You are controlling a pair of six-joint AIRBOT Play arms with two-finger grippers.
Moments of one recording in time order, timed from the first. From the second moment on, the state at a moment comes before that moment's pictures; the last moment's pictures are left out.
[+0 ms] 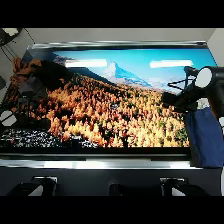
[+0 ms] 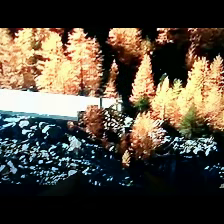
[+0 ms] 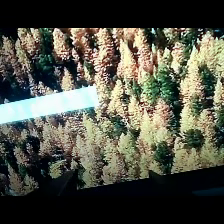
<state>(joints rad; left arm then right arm) -0.02 -0.93 0.88 1.58 -1.24 -1.62 0.05 -1.25 1.42 -1.50 1.51 1.91</state>
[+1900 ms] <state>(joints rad) 0.29 -1.41 1.38 1.33 -0.92 -1.91 0.05 -1.25 1.42 -1.50 1.12 1.90</state>
